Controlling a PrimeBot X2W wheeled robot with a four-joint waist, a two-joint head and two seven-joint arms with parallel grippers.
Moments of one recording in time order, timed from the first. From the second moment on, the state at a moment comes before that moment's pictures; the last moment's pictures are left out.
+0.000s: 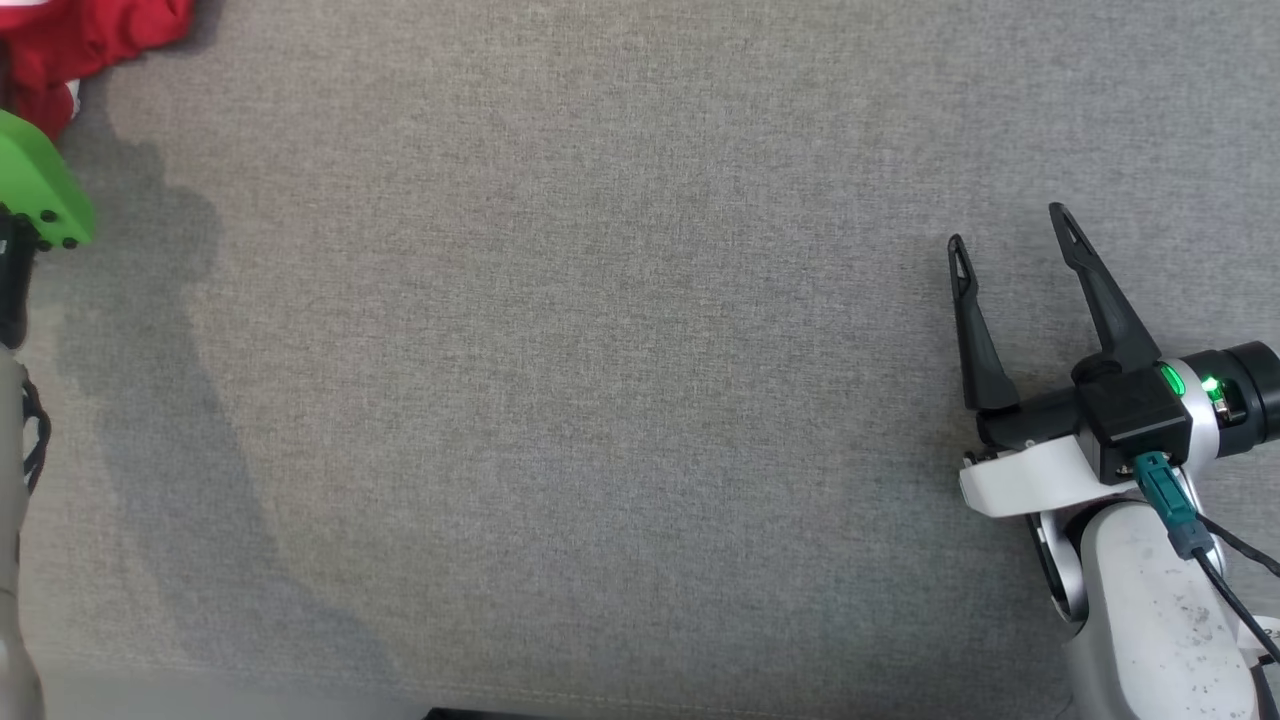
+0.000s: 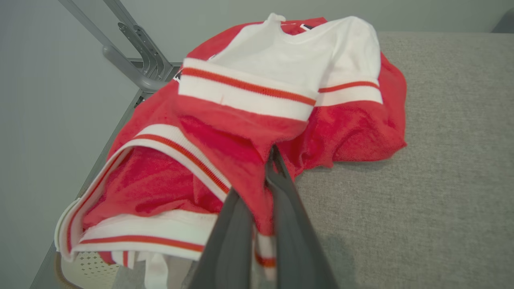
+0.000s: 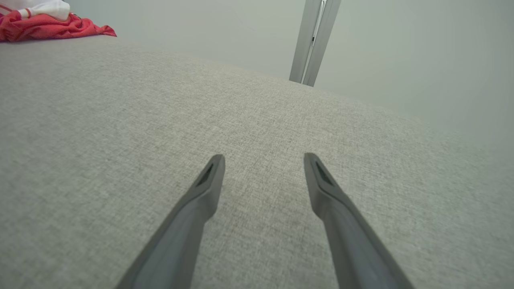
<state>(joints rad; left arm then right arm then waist) -1.03 0.40 -0.13 0.93 -0.37 -0.12 0.05 -0.25 -0.05 -0.01 0.00 -0.25 0.13 -0.27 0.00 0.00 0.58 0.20</state>
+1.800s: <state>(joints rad) -0.70 0.25 -0.38 0.70 -0.57 0.00 -0.14 -0.18 -0.05 -0.16 0.08 0.00 0.13 -0.26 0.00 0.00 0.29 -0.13</state>
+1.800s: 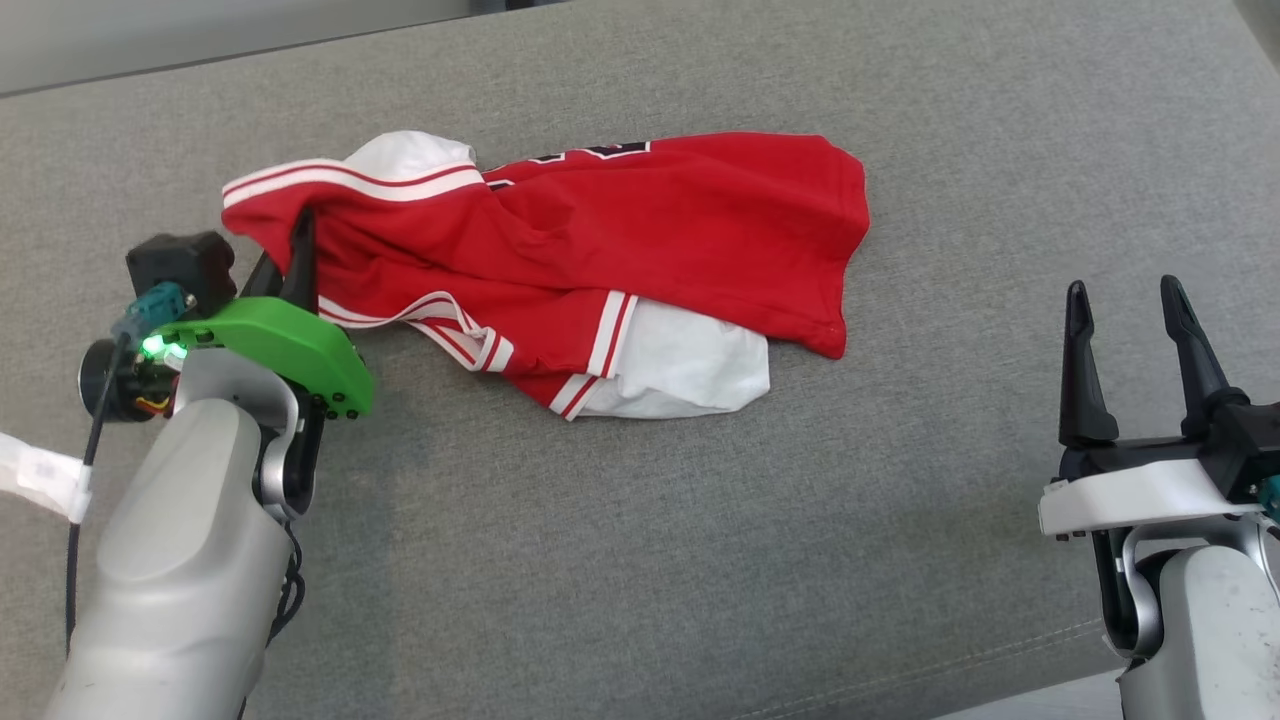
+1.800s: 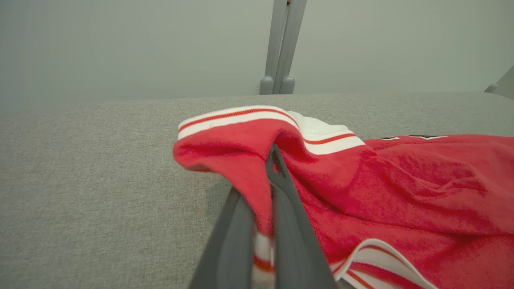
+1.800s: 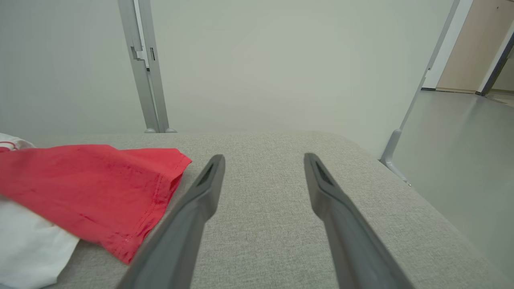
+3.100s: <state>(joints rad) -0.06 0.07 -0.05 0.30 -0.40 0.00 -0.26 -0.07 -0.05 -0.06 0.19 0.00 0.13 -0.26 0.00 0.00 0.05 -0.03</state>
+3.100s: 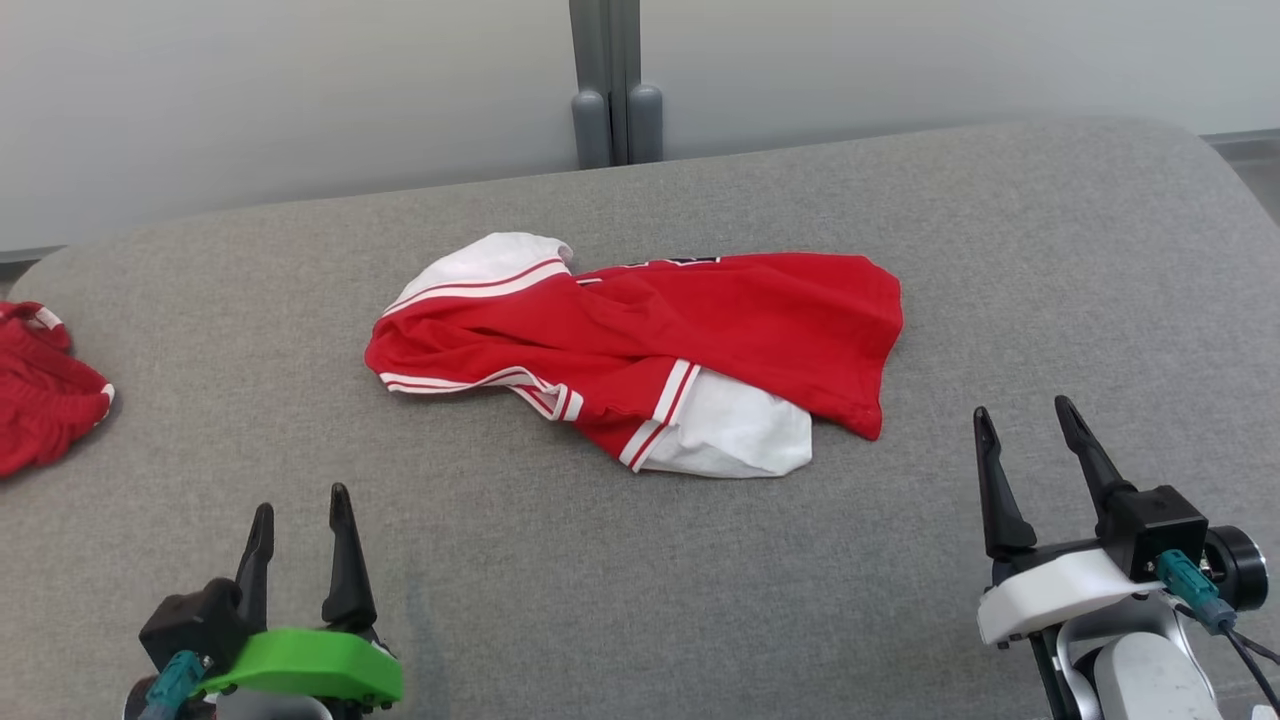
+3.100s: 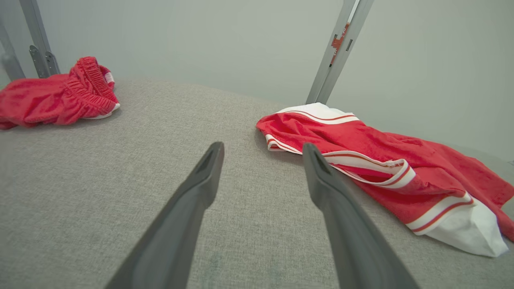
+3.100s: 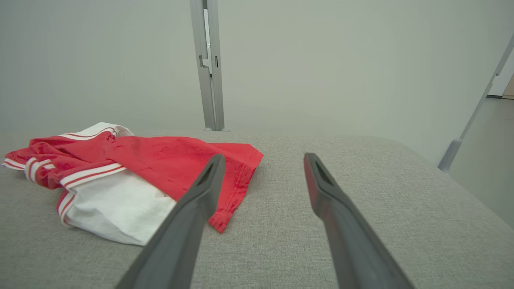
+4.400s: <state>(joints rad) 0.00 0.05 -0.04 0.27 -0.32 -0.01 -0.26 -0.09 -0.05 -0.05 0.26 -0.02 0.13 -0.26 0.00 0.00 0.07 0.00</state>
